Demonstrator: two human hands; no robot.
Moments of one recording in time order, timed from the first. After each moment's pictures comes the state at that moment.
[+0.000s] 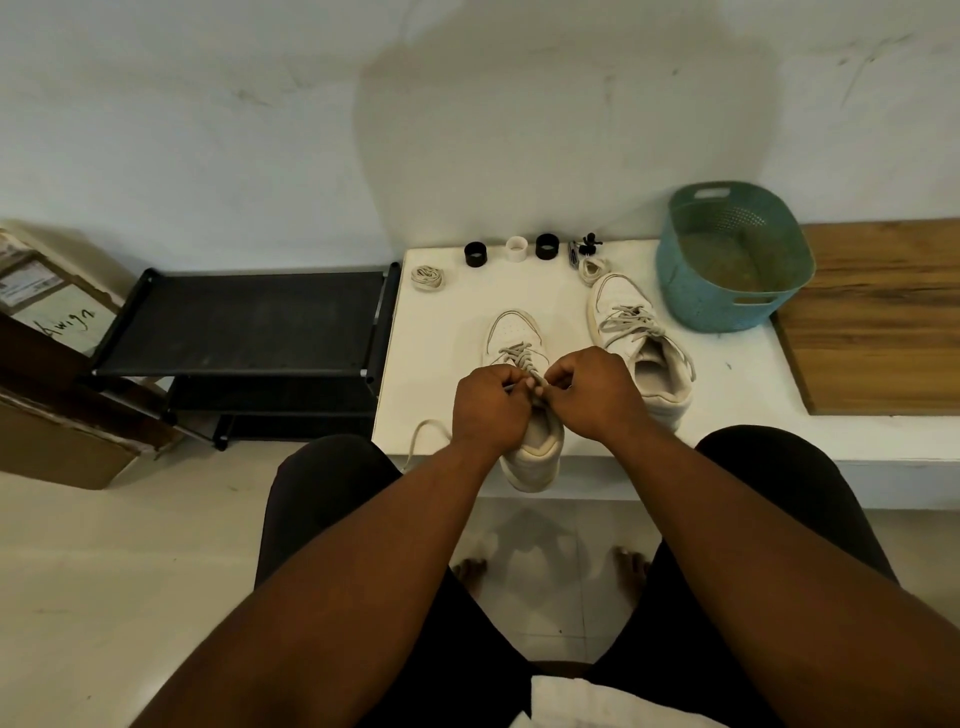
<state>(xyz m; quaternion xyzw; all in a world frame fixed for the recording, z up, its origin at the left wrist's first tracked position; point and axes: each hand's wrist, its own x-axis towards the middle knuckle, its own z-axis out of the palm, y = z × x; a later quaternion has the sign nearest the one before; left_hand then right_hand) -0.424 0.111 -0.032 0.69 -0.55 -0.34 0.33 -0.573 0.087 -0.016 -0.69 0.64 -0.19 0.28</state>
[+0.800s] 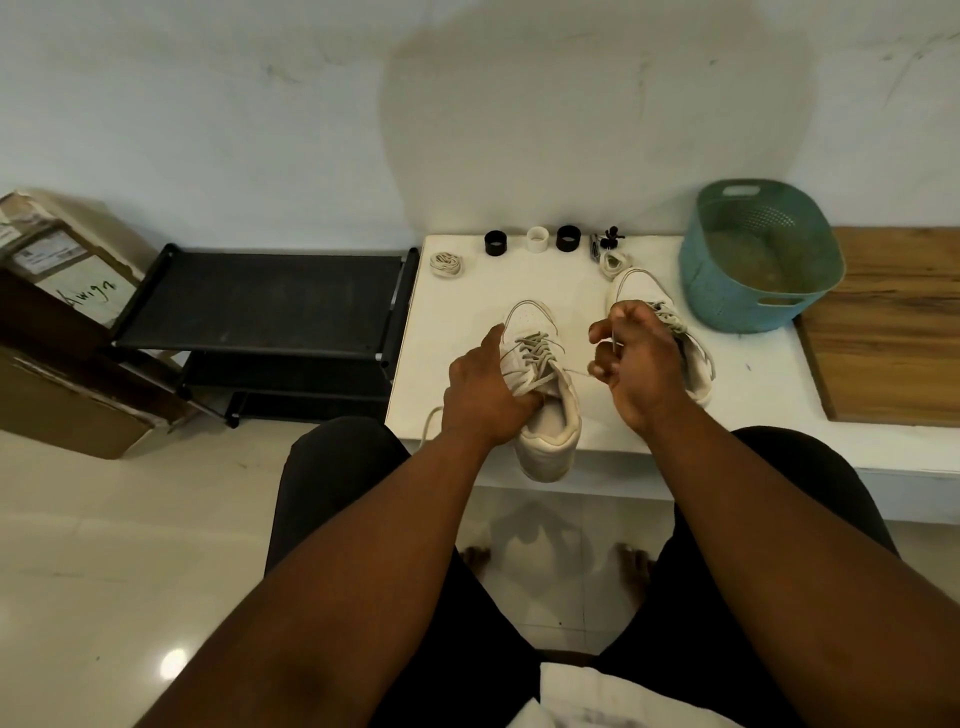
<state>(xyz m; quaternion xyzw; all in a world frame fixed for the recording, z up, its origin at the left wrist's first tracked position) -0.393 0.108 -0.049 0.72 -0.61 -0.27 0.21 -0.577 0.083 0.008 -0.32 0.50 -0.53 0.60</state>
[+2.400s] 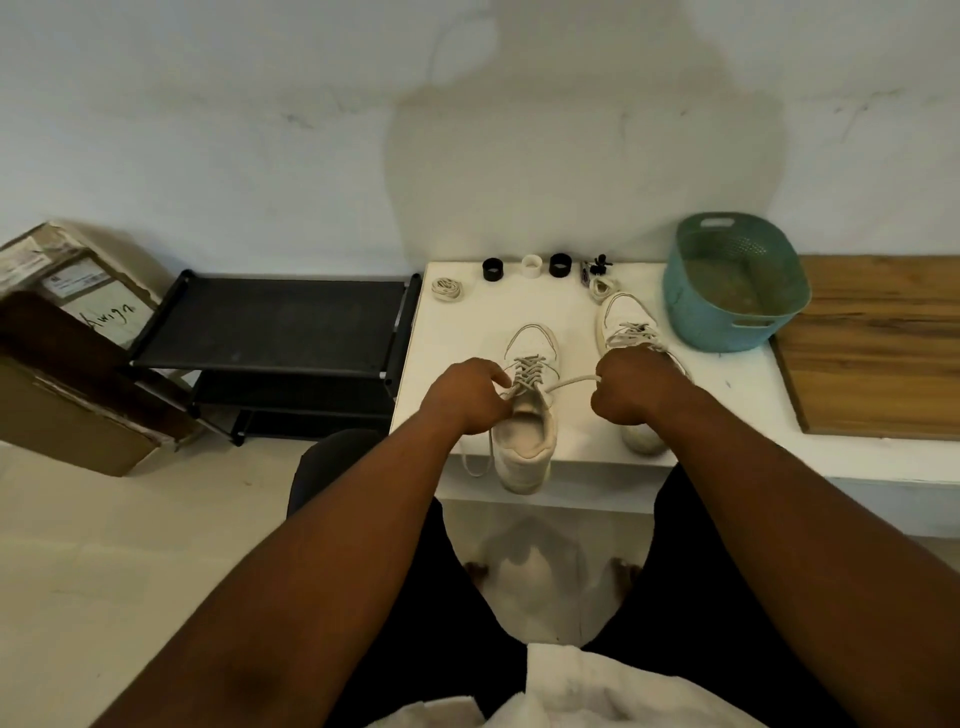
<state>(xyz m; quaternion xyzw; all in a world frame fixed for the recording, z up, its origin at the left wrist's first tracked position) -0.373 0.099 0.009 0.70 -0.65 -0.29 0.05 -0.601 0.075 0.036 -0.76 0.62 0.12 0.14</state>
